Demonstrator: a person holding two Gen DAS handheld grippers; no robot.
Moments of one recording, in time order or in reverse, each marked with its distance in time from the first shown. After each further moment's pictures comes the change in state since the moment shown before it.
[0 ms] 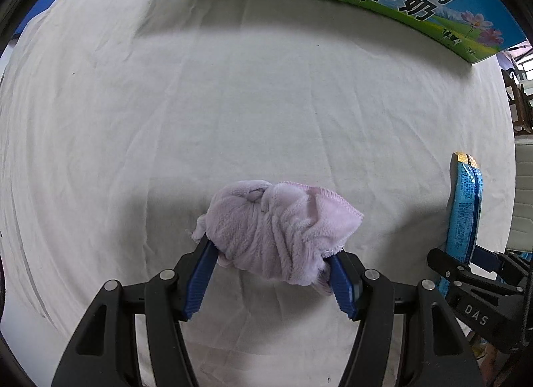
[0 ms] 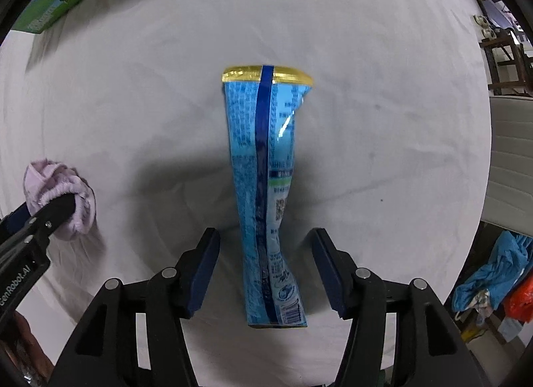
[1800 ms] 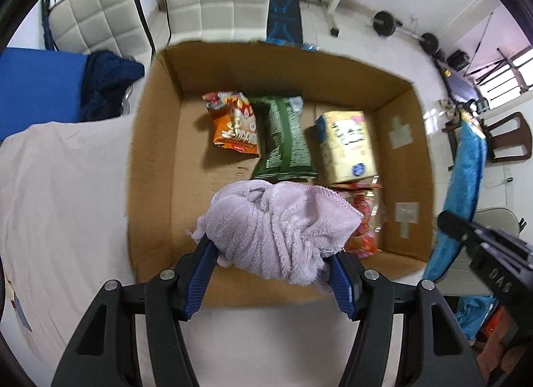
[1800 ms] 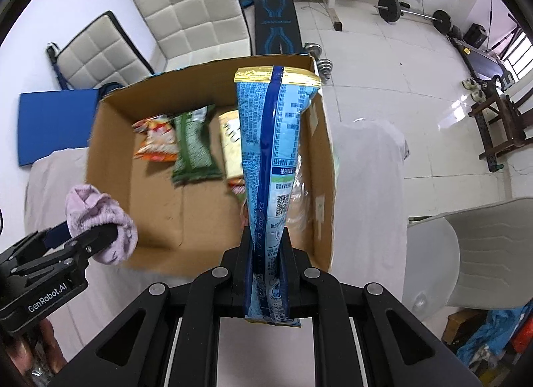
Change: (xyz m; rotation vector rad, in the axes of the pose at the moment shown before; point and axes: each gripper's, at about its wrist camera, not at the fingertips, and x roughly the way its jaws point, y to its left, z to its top) left arm -0.149 0.004 0.228 0.077 -0.148 -0.145; right arm -0.245 -0.007 0.183 0.032 -0.376 0.074
